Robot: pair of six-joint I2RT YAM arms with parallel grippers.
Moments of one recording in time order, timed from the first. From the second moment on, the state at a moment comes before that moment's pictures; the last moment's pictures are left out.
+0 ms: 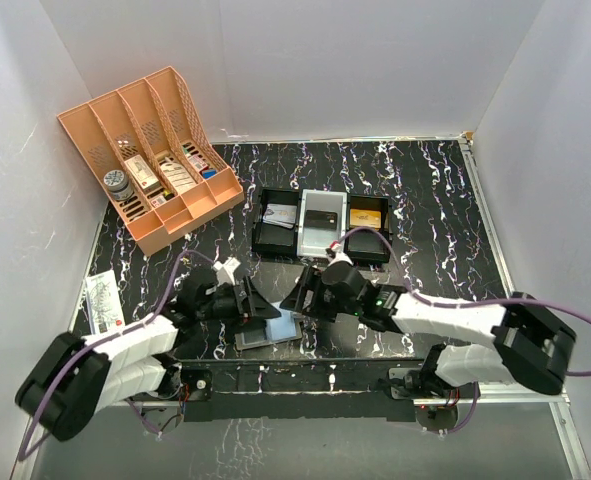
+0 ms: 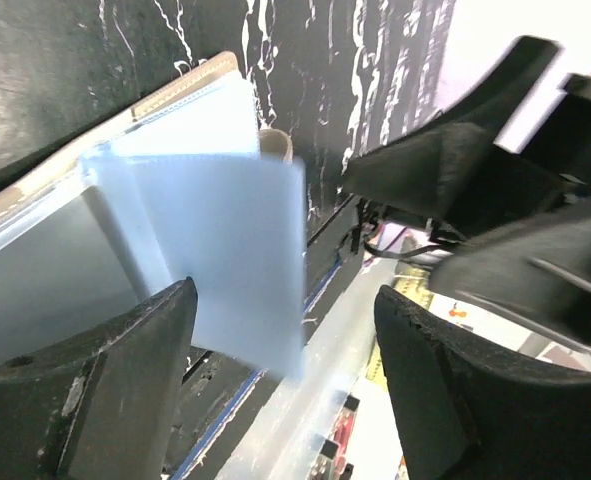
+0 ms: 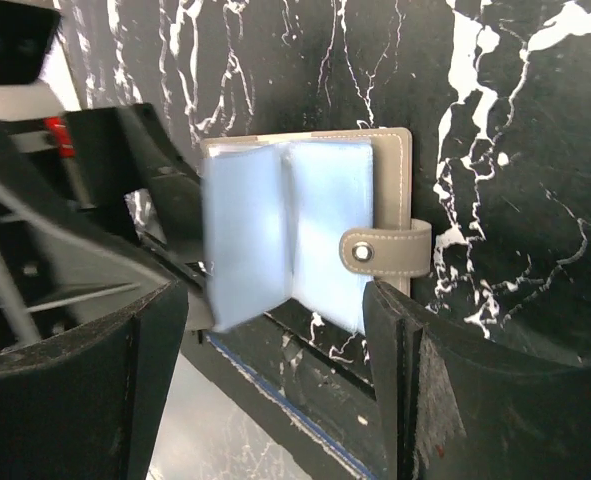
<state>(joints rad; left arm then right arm) -0.53 1.02 0.16 0.28 0.63 -1.07 0.99 1.30 0.59 0.05 -0.02 1.13</state>
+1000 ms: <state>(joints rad) -0.71 0.80 0.43 -0.49 -0.08 -0.98 1.01 1.33 0.65 0.16 -0.15 0.98</state>
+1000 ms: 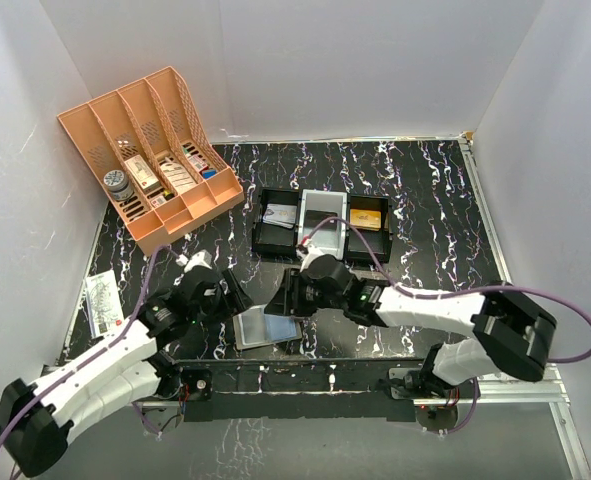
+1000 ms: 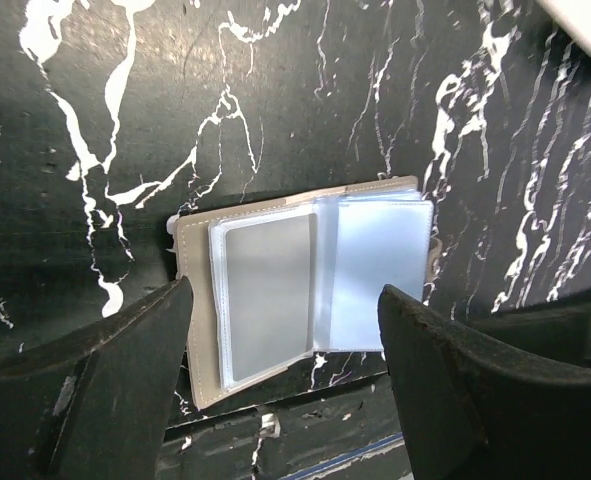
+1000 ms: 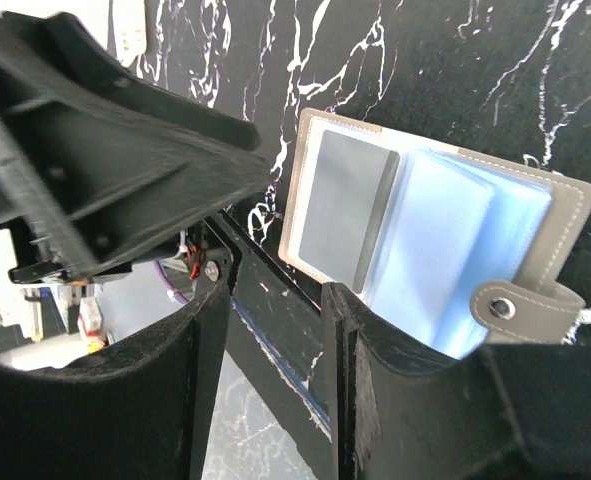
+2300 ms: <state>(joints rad) -0.71 0.50 0.52 -0.87 -0.28 -1.10 1.24 1.95 1.33 -0.46 0.26 0.81</state>
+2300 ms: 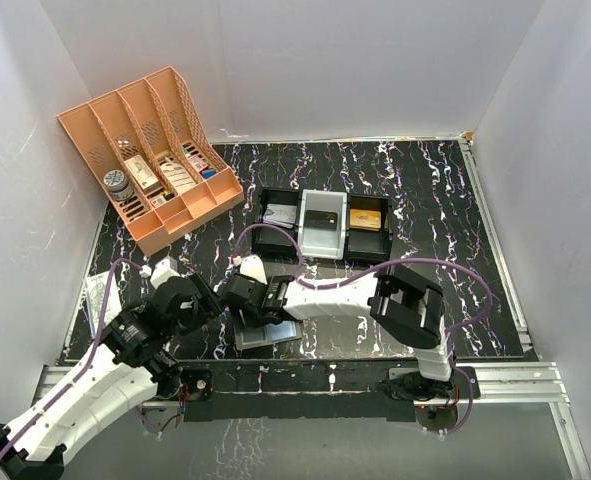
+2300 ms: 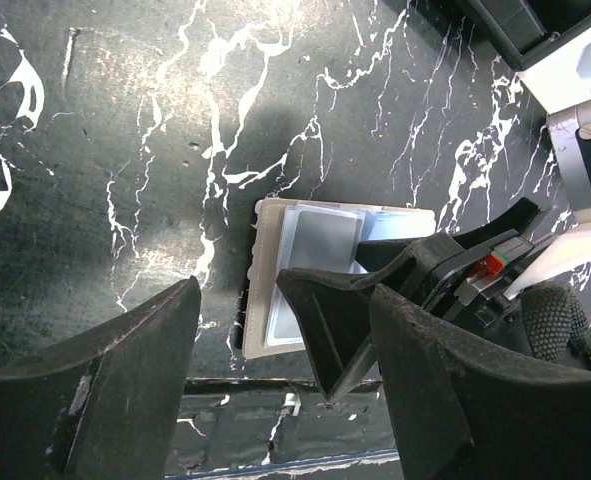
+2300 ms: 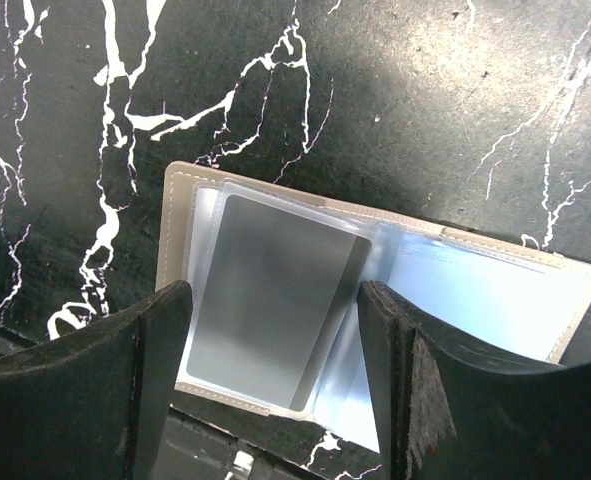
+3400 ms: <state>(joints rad) -0.70 0.54 0.46 -0.75 -0.18 -1.06 1.29 1.91 1.24 -0.39 0.42 0.90</state>
